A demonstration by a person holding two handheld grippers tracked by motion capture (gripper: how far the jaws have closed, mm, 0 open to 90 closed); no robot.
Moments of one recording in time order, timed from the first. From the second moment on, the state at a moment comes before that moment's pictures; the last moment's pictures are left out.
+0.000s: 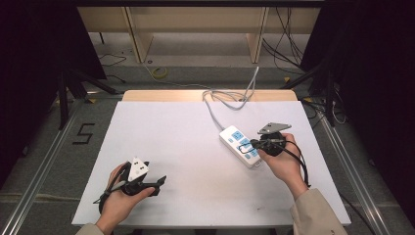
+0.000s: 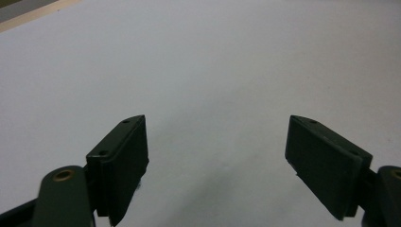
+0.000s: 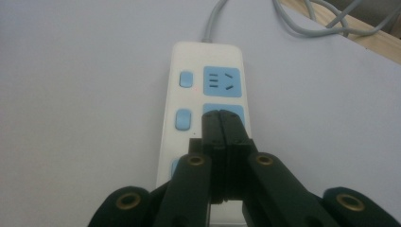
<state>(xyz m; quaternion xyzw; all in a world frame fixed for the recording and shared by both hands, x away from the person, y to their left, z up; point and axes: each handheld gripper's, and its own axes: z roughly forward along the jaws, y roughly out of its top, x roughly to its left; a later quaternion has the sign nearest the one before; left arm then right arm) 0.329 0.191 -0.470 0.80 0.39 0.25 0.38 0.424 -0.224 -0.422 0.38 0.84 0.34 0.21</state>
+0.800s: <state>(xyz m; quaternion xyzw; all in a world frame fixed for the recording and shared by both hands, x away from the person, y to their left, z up) 0.329 0.192 -0.469 0.80 0.39 0.25 0.38 0.445 -0.220 -0.413 0.38 0.84 0.33 0.20</state>
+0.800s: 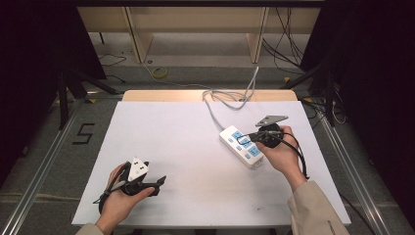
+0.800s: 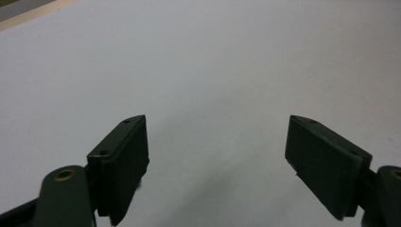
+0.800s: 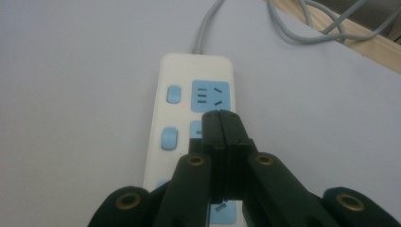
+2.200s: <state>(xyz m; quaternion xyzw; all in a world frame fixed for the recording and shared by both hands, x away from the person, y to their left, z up) 0.329 0.192 -0.469 0.80 0.39 0.24 0.39 0.476 -0.199 -0.411 0.38 0.86 0.29 0.19</state>
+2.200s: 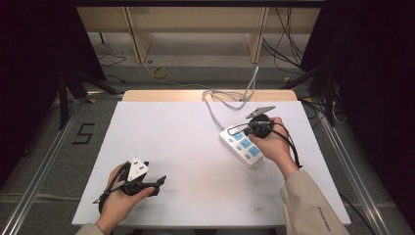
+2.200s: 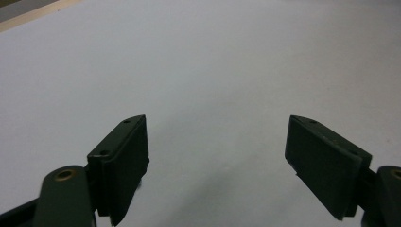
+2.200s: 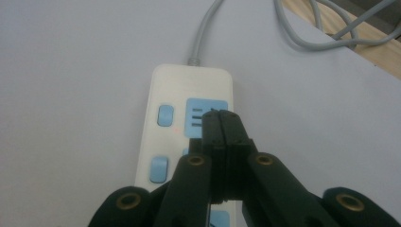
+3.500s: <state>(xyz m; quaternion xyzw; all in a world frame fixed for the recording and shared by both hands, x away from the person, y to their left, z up) 0.329 0.192 -0.469 0.80 0.39 0.24 0.39 0.495 -0.178 -0.416 0.37 0.88 0.27 0.16</state>
